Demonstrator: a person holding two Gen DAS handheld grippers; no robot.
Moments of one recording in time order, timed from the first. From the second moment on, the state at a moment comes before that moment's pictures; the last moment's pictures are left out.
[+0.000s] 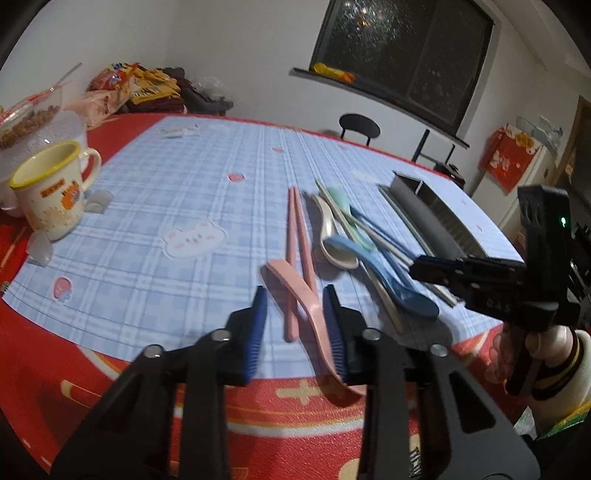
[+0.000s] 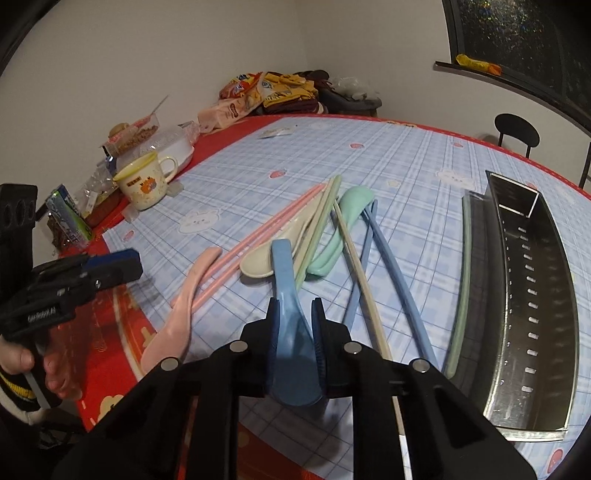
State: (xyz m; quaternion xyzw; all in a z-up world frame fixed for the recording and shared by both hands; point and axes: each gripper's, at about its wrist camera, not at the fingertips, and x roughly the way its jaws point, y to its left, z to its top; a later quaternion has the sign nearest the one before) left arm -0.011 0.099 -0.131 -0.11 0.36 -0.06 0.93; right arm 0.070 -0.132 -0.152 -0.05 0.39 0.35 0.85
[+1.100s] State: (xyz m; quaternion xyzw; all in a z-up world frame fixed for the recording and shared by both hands) left arm -0.003 0.073 -0.164 -0.11 0.43 -0.10 0.89; right arm 0.082 -0.131 -0.178 -0.03 0.44 0.36 0.82
